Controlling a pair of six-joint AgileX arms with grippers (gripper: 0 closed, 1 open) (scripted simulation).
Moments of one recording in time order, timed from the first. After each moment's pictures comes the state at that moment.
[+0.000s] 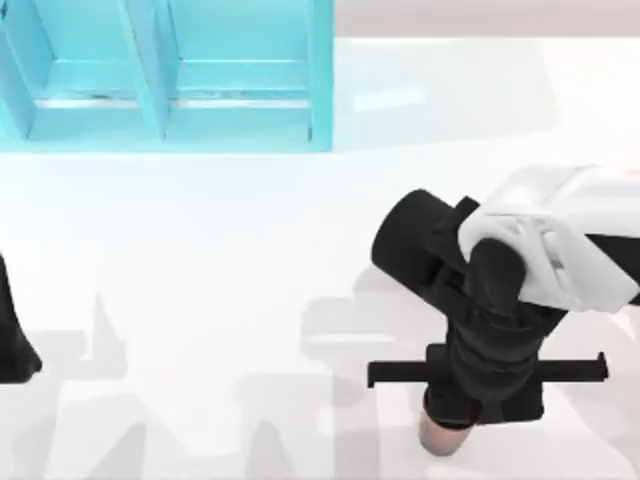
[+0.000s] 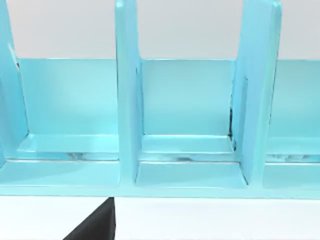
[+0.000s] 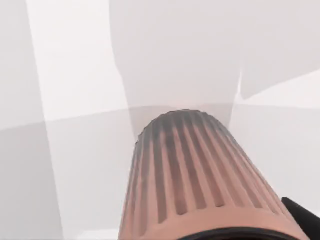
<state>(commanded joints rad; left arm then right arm) 0.00 0.00 0.00 0.00 0.00 0.00 0.81 1.76 1.10 -0.96 0.03 0.84</state>
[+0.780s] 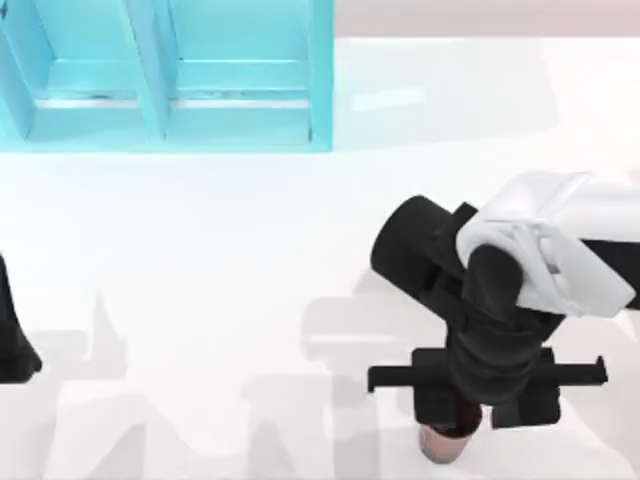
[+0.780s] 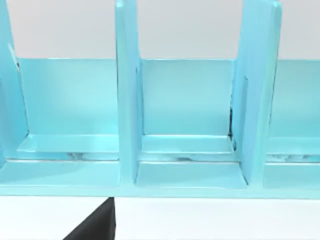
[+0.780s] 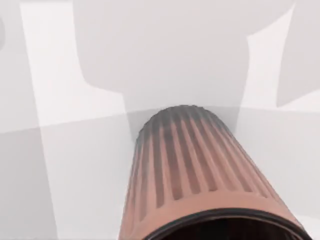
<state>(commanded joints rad) 0.00 0.00 0.00 0.00 0.00 0.00 0.81 1.76 1.09 -0.95 0.03 0.84</state>
